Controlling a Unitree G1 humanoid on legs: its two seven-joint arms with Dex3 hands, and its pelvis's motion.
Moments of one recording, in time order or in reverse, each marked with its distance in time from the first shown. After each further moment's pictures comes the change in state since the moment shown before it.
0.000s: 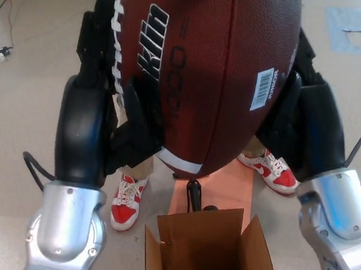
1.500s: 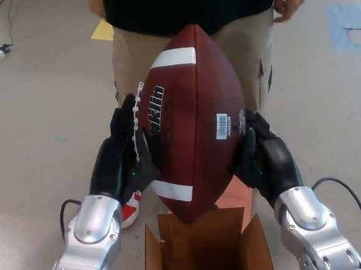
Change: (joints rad) left_arm -0.110 -0.061 0.037 0.765 -0.092 -0.112 -0.066; right_arm -0.181 -0.009 -0.091 0.775 0.064 -0.085 0.062
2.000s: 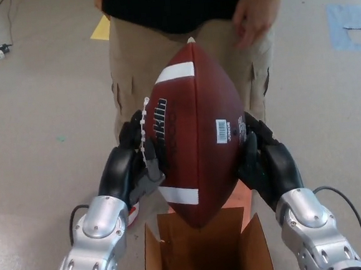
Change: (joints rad) left_arm -0.094 -0.038 0.025 0.273 -0.008 -0.053 -0.046; right_arm -0.096 0.020 -0.110 0.269 0.055 -0.110 0.065
